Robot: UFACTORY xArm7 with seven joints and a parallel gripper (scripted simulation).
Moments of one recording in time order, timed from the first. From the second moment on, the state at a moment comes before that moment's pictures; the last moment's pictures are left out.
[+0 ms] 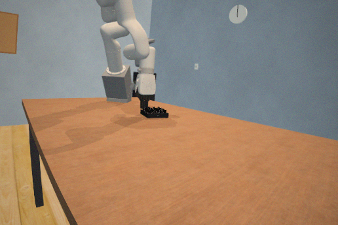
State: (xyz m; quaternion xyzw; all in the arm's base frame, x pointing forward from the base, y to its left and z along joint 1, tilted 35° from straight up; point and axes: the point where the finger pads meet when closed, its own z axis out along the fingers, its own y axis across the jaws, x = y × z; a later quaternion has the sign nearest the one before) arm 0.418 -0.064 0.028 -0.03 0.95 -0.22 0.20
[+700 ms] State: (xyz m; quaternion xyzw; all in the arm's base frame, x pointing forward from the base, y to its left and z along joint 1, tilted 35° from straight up) arm 0.418 -0.064 0.028 -0.21 0.93 -0.26 0.16
